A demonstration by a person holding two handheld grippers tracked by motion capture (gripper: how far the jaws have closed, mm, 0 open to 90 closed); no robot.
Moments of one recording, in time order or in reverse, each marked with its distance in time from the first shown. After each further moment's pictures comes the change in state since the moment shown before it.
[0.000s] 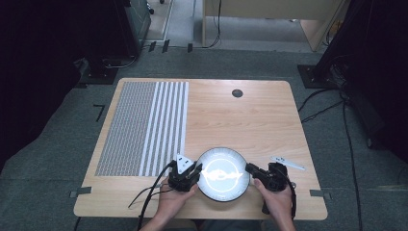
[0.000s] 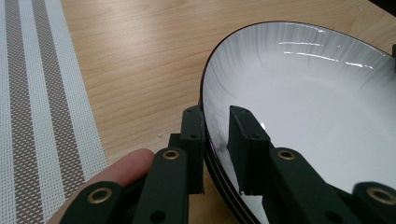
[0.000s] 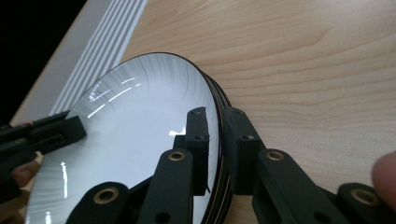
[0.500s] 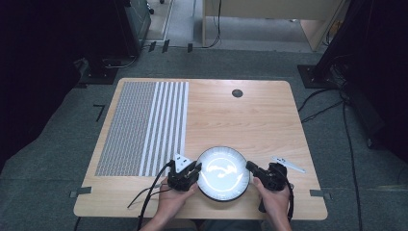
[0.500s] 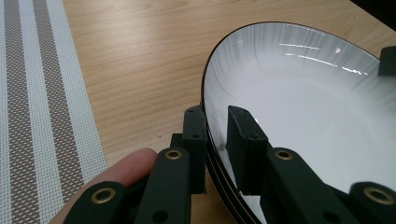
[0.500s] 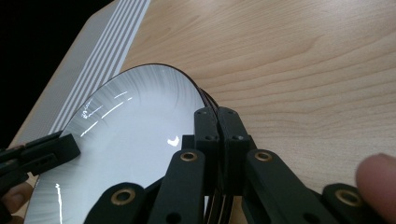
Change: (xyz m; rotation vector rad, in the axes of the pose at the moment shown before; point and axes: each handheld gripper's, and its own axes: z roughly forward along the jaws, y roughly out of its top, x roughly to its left) left arm 0.004 0.001 -0.001 -0.002 -0.018 -0.042; right arm -0.004 -0.004 0.006 -0.068 -0.003 0.059
